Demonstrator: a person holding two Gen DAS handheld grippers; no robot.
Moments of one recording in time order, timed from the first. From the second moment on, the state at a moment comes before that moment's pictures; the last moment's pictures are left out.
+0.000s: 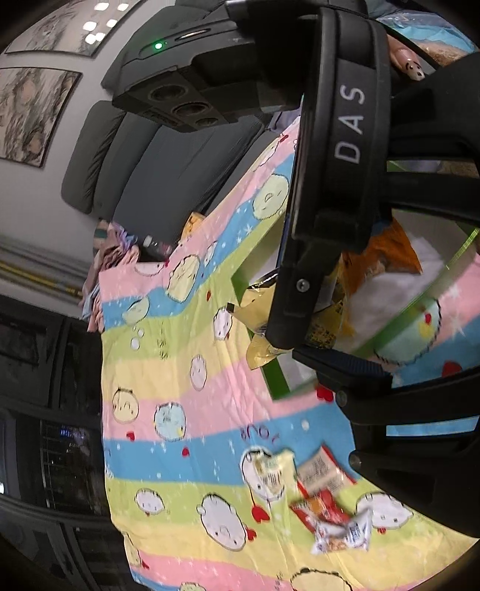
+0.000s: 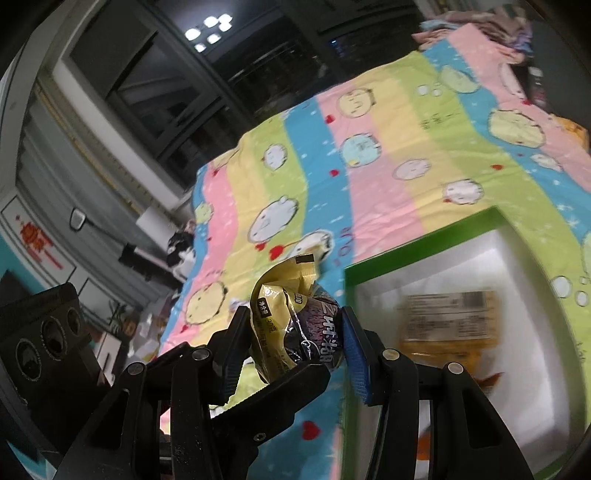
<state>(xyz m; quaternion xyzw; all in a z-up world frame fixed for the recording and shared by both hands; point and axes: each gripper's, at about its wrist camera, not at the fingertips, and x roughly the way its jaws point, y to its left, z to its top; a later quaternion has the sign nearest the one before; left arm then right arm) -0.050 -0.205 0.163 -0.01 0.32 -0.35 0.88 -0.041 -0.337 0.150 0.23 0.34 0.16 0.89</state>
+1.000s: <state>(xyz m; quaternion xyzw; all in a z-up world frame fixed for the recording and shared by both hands) -0.015 -0.259 0.107 -0.02 0.43 -0.36 0.83 -0.010 -0.390 0.092 0.27 0.44 0.10 0.85</state>
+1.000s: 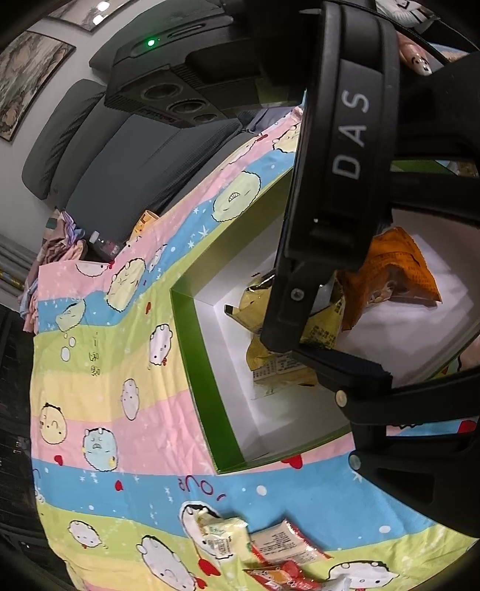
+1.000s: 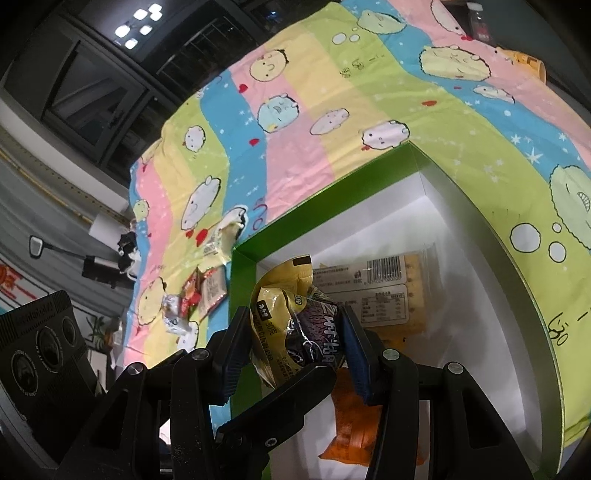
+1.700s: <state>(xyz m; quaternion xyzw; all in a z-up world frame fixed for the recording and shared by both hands) -0.011 -0.261 0.096 -0.03 0.44 -0.36 0.82 -0.001 -0.393 0.081 0.27 0.46 0.07 0.84</state>
